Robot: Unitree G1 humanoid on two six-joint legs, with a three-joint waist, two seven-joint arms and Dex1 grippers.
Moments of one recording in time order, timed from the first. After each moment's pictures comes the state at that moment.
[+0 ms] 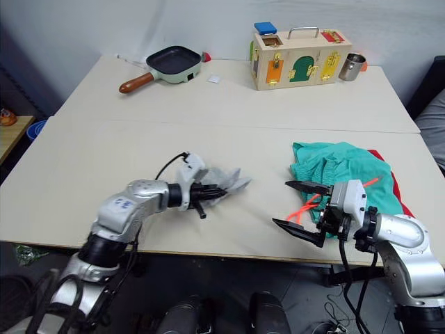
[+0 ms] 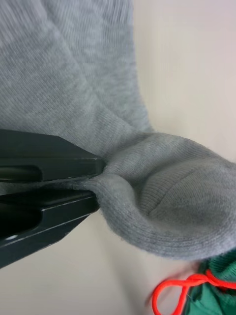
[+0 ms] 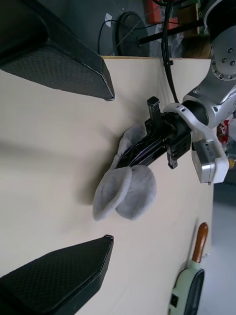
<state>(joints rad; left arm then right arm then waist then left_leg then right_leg) -0.64 0.33 -0.29 0.04 -0.27 0.78 -0.64 -0.02 -0.72 -0.22 -0.30 0.59 0.13 1.10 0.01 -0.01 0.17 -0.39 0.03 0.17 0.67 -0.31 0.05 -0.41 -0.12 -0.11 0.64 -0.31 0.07</state>
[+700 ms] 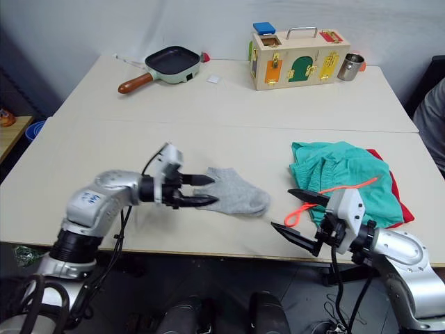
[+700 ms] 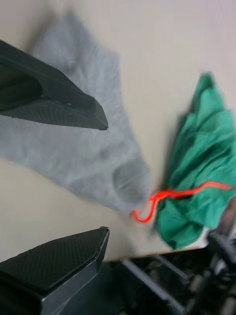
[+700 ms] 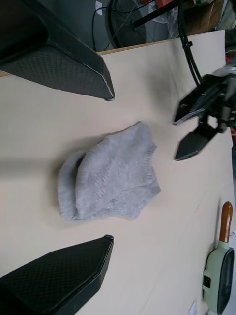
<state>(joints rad) -0.68 0.58 -0.05 0.15 -0.42 0.57 -1.04 0.06 -0.70 -0.17 -0.43 0.55 0.23 0.93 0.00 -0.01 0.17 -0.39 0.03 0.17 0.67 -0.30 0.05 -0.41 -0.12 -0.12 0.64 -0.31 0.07</state>
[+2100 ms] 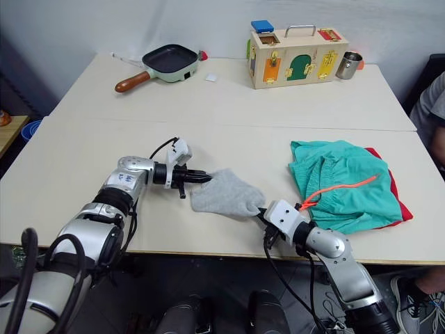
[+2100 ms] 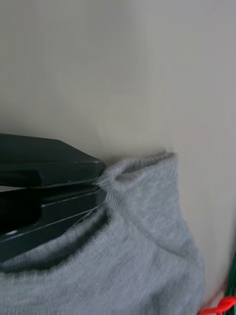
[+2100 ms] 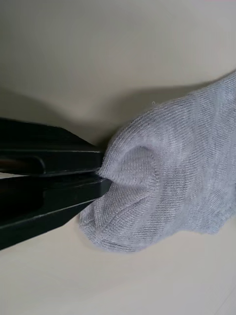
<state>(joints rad) -1.01 0.37 -0.08 1.10 -0.03 0.03 -1.17 -0.09 -0.53 0.16 -0.21 0.05 0.13 0.67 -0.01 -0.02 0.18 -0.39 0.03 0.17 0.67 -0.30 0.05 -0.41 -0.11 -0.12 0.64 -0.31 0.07</state>
